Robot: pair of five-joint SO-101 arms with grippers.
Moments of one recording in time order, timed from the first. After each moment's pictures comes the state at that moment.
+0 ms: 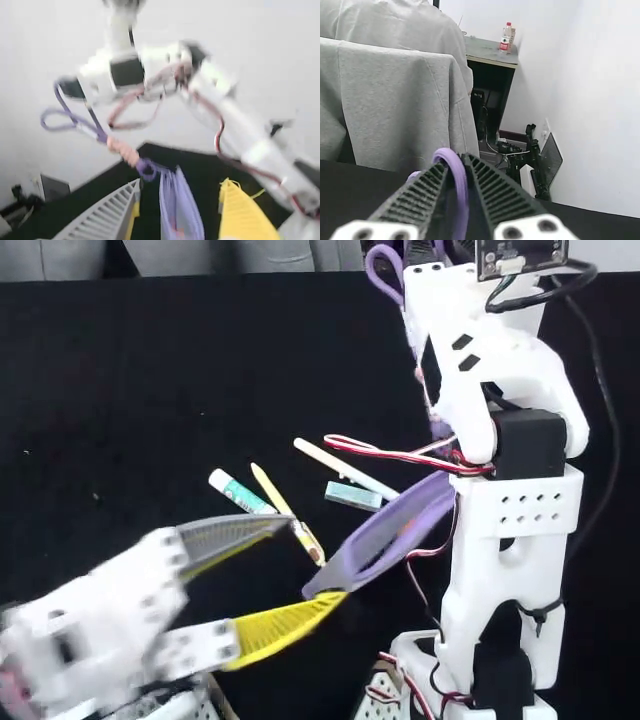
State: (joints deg) left arm 50.8 -87.2 30.0 61.2 -6.8; right arm -2.8 -21.2 -13.9 50.5 9.8
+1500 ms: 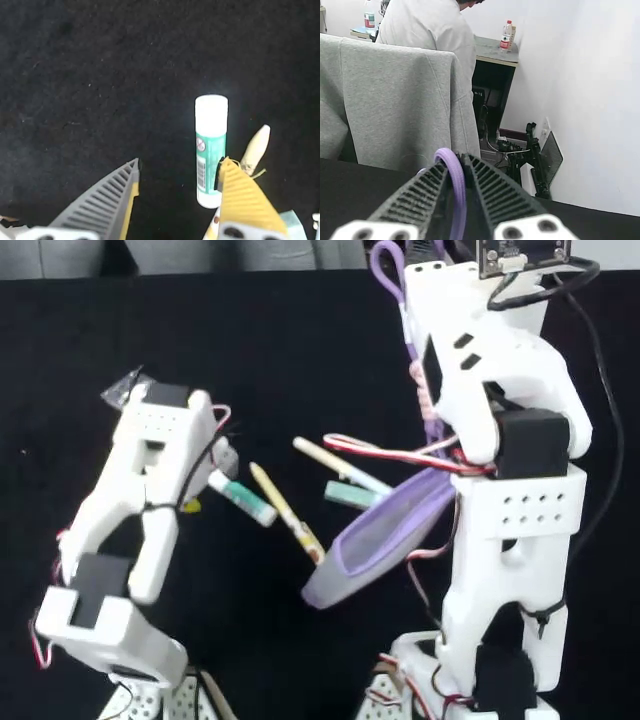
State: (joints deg) left arm 2.7 3.2 10.4 82.6 54.5; right arm -2.8 -21.2 -13.9 50.9 9.8
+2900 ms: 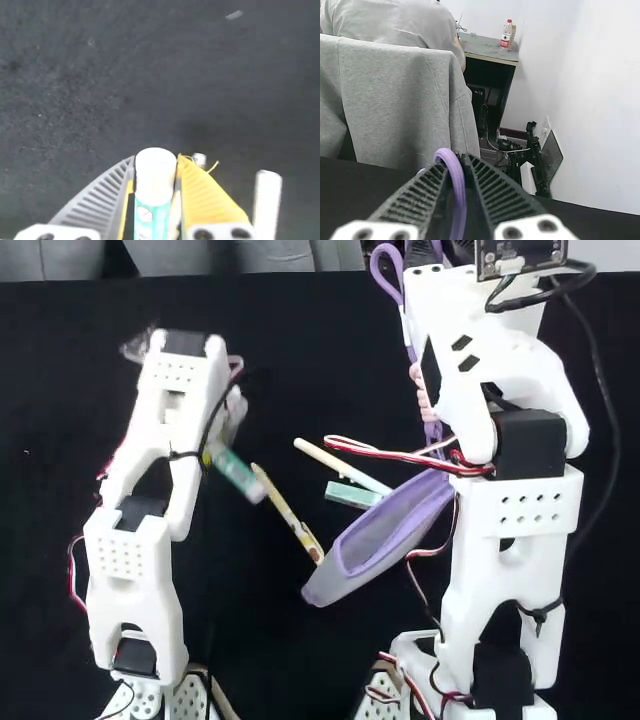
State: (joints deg) left arm 3.0 30.8 -34.5 97.5 55.4; right arm -2.8 -21.2 -13.9 51.1 9.8
